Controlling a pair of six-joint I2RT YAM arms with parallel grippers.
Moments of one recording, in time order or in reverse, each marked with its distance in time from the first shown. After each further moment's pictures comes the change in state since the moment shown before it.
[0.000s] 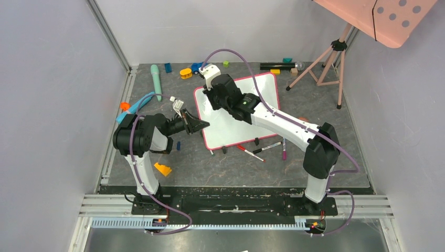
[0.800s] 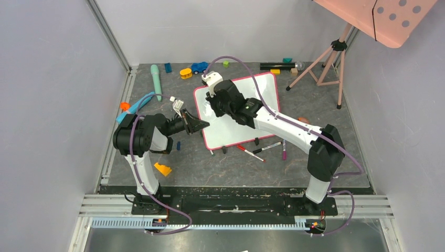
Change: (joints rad) left arm 0.000 0.002 0.000 0.000 -0.002 0.000; right arm 0.001 -0.048 -0.109 -0.004 -0.052 0.019
